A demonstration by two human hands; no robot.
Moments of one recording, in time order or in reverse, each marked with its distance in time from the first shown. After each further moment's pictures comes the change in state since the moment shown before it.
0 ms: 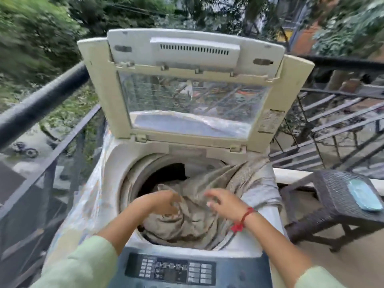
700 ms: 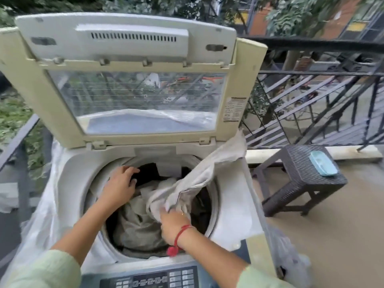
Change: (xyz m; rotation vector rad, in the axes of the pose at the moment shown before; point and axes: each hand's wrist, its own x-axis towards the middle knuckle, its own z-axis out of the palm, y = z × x) left_hand 0.039 -0.037 -0.020 -0.151 0.631 -0.069; right_hand 0.016 -0.053 0.072 -0.246 -0.129 0.101
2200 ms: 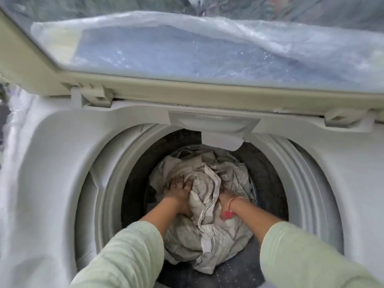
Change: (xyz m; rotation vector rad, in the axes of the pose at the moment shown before) left_hand 0.049 -0.094 0.237 0.288 -1.000 -0.279; right_hand 0.238 0.137 0.157 0.058 -0.661 0.286
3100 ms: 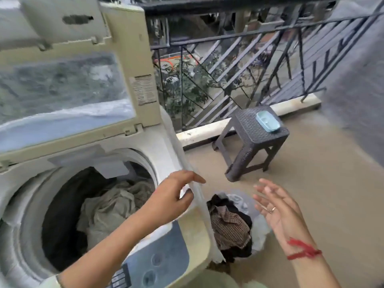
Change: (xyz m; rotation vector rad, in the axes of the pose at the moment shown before) left_hand -0.353 0.262 -0.031 -0.271 0.600 1.021; right_hand -0.450 0.235 0.169 2.020 1.165 -0.417
